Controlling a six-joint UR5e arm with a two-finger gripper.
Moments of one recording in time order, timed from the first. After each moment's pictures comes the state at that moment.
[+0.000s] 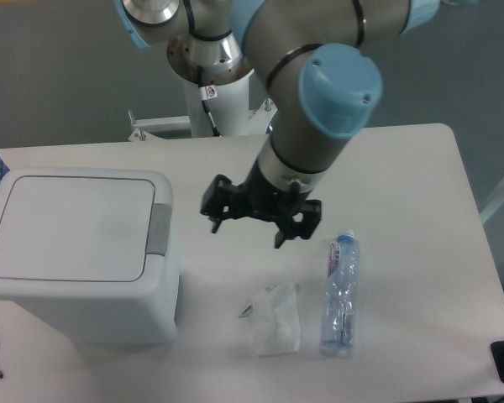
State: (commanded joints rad) arm 2.38 -1.94 -1.12 -1.69 1.21 0.52
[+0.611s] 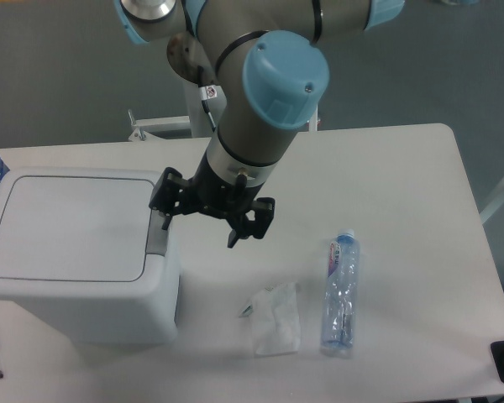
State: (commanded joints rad) arm 2.33 -1.94 -1.13 -1.69 1.21 0.50
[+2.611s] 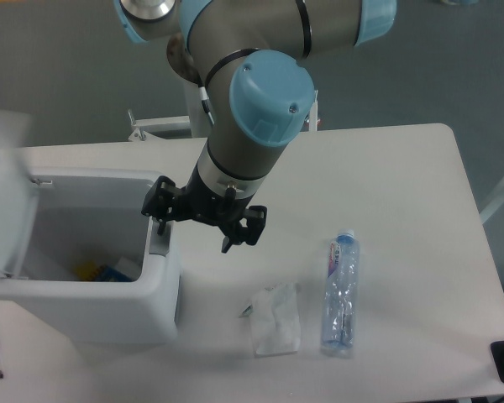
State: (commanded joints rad) arm 2.33 -1.95 -1.13 -1.68 1.23 0.50
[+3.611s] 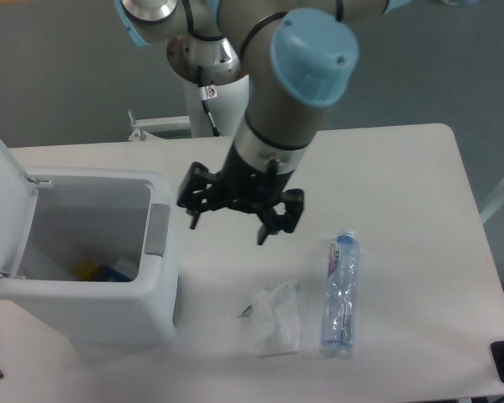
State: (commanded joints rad) arm 2.46 -1.93 -1.13 -1.55 1.23 0.53
